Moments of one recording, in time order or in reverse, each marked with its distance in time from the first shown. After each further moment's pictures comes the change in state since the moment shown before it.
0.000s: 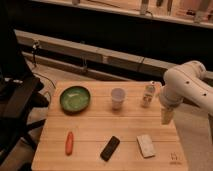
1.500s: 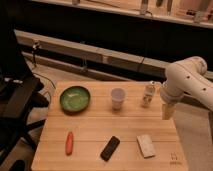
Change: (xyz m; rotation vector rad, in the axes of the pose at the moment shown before) arm 0.006 -0.030 -0.001 0.021 -0.012 0.000
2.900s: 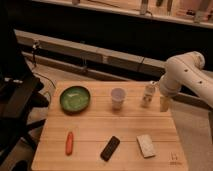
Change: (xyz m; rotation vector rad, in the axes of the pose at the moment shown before) arm -0.003 -0.039 0.006 0.037 -0.035 -0.010
